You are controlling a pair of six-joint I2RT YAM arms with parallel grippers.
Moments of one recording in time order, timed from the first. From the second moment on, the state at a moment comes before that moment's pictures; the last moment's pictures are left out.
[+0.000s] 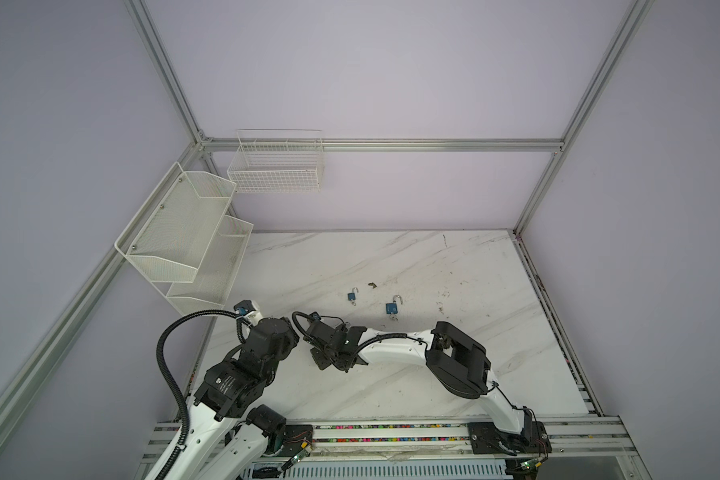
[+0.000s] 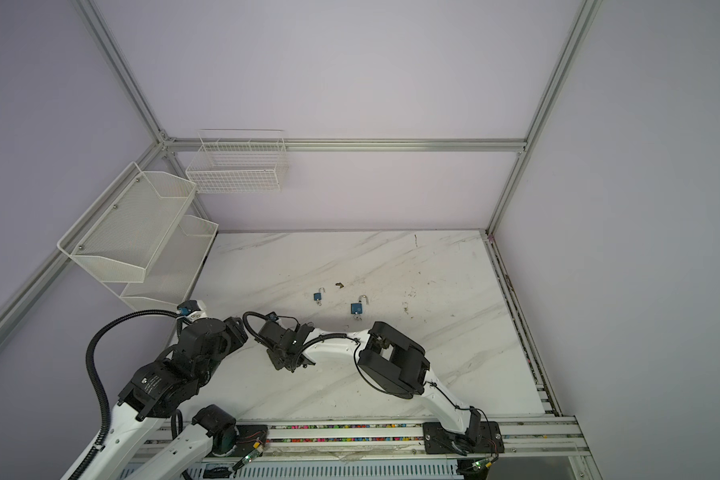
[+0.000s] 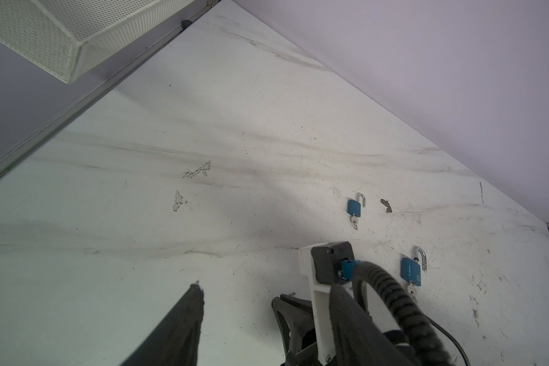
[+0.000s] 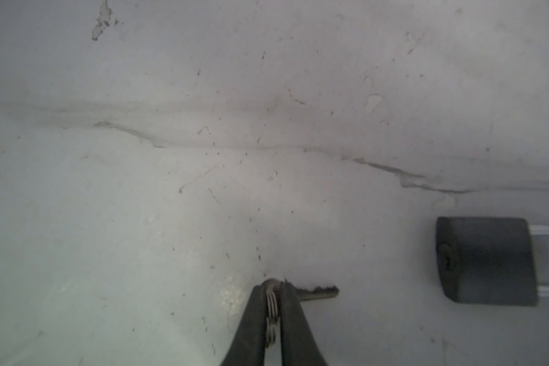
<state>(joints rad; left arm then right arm) -0.48 0.61 0.80 -0.92 -0.53 -0.86 1.22 2.24 1.66 -0.39 0.18 0.51</state>
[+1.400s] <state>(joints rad) -0.48 0.74 0.65 -0.29 0.01 -1.36 1.05 1.50 1.18 -0.14 0.14 0.43</state>
